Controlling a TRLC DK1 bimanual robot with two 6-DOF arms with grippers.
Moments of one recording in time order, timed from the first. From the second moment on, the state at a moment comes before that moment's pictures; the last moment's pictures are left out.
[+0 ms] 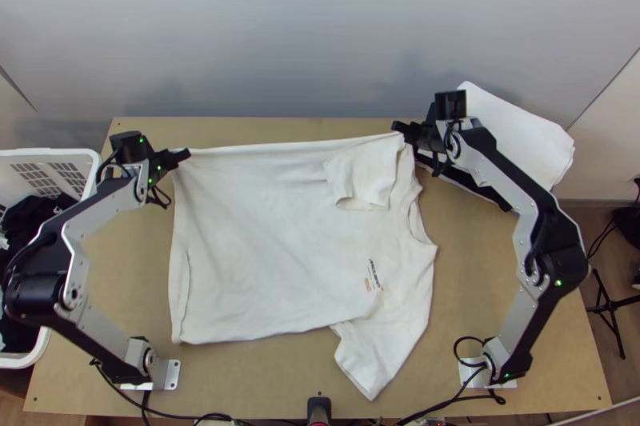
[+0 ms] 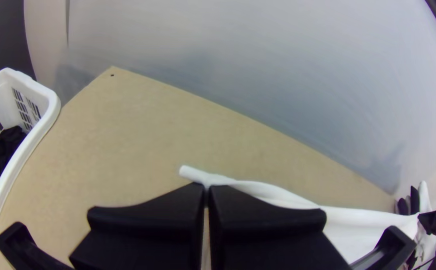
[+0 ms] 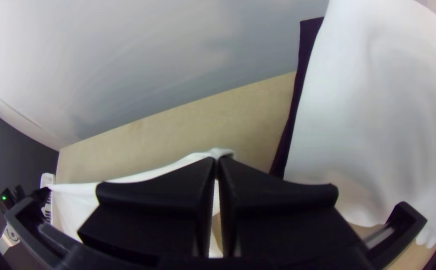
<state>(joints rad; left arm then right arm) 0.11 1.77 1.11 0.09 0.00 -0.33 0.22 1.96 1.59 -0.36 -0.09 0.49</state>
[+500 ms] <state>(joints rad) 0.11 1.91 1.44 -0.45 0.02 -0.33 0.24 2.09 1.89 -0.69 -0.07 0.52</state>
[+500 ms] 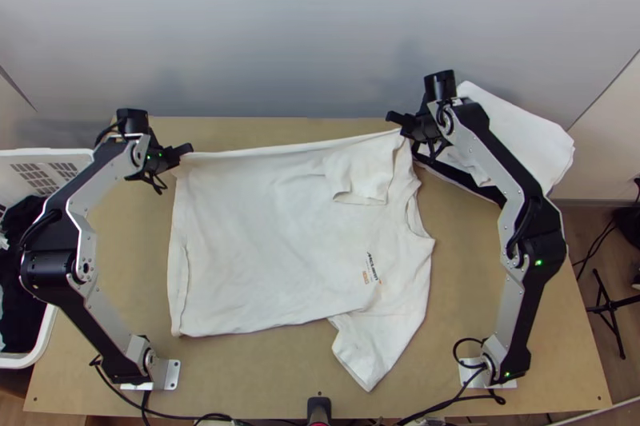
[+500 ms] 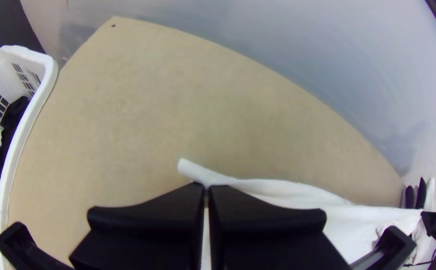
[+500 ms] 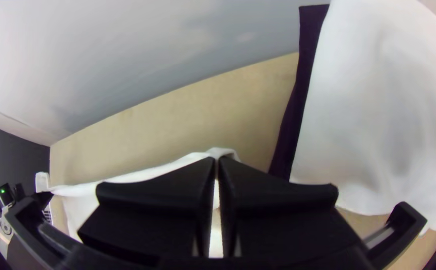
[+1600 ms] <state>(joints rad) 0.14 1.86 1.41 -0.93 0.09 -0.19 0.31 2.10 1.90 -1.16 -0.06 0.48</state>
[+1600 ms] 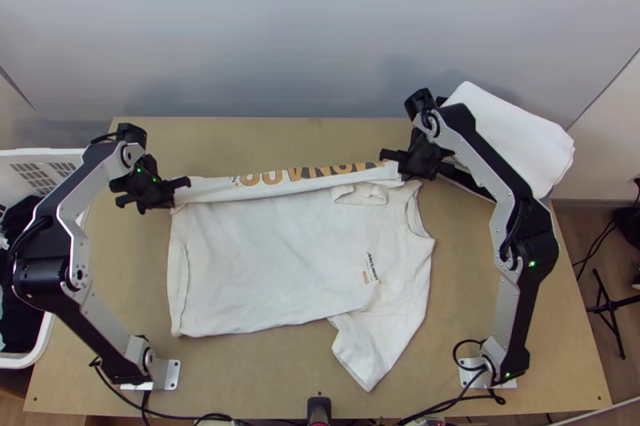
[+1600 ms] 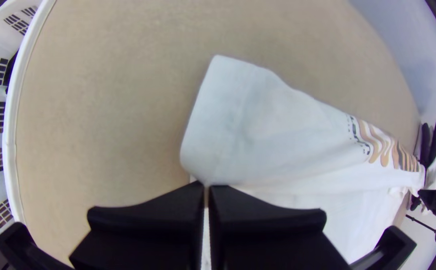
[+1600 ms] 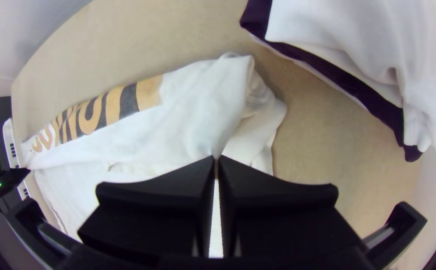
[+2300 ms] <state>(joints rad) 0.13 1.81 1.35 -0.95 0.09 -0.14 0.35 2.04 1.65 -1.07 0.05 0.47</state>
